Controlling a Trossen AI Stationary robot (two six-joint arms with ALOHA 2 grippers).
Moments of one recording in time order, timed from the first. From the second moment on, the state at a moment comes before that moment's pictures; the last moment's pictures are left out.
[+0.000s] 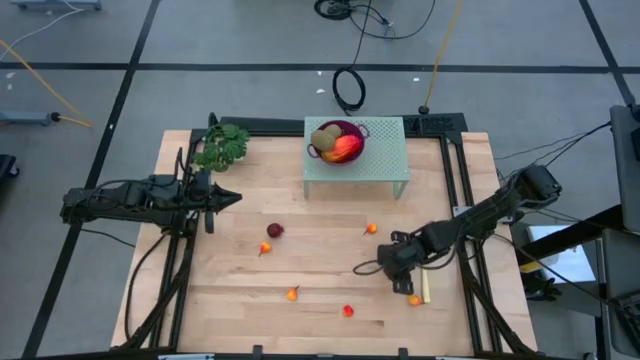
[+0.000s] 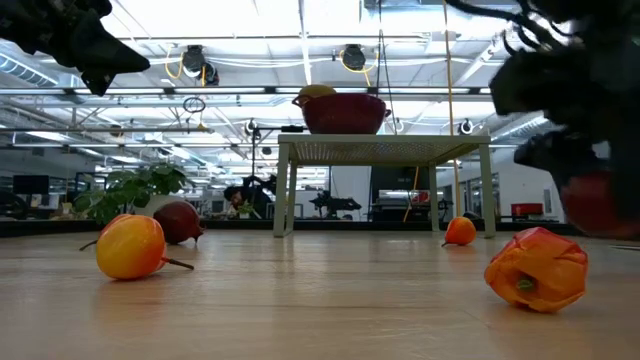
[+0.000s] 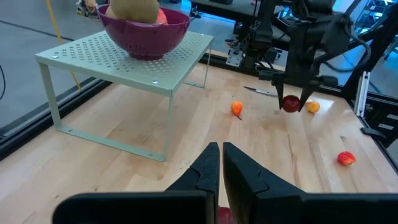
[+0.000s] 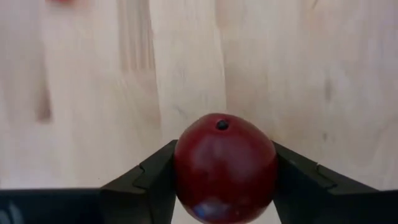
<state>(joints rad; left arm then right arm) -0.02 0.26 0.43 -0.42 -0.19 -0.21 0.42 1.45 0.74 -0.46 -0.08 0.57</state>
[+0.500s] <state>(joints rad) -0.02 0.26 0.43 -0.41 -0.19 -0.20 0.27 1.35 0.96 -0.45 0.12 0.48</state>
